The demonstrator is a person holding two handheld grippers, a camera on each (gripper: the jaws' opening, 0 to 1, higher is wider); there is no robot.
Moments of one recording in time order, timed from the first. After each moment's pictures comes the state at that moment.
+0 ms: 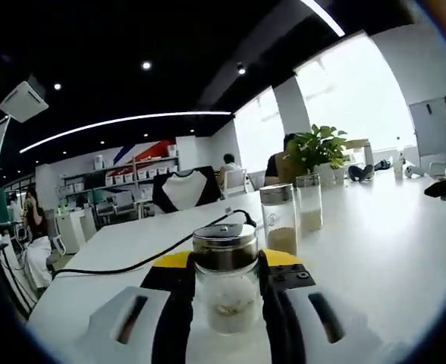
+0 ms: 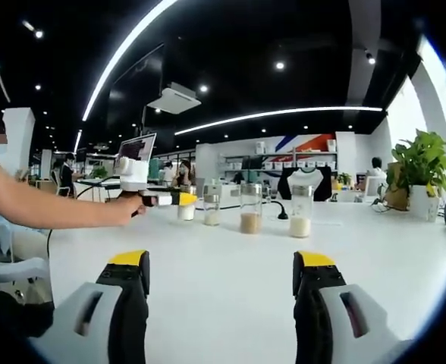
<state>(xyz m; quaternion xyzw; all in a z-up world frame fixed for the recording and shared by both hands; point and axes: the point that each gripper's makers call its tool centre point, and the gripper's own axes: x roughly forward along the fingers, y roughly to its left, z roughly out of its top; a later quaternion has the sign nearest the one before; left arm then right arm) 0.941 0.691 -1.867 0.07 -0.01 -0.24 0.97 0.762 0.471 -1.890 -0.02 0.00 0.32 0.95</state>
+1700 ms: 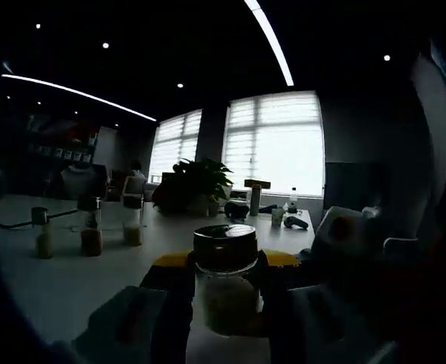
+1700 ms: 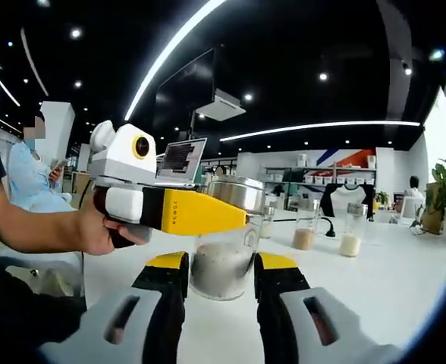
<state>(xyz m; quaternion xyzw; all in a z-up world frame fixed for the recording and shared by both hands) 0.734 0.520 -1.847 -0.07 -0.01 -0.49 0.87 0.724 0.538 -1.886 -0.05 -0.04 0.43 0.90</state>
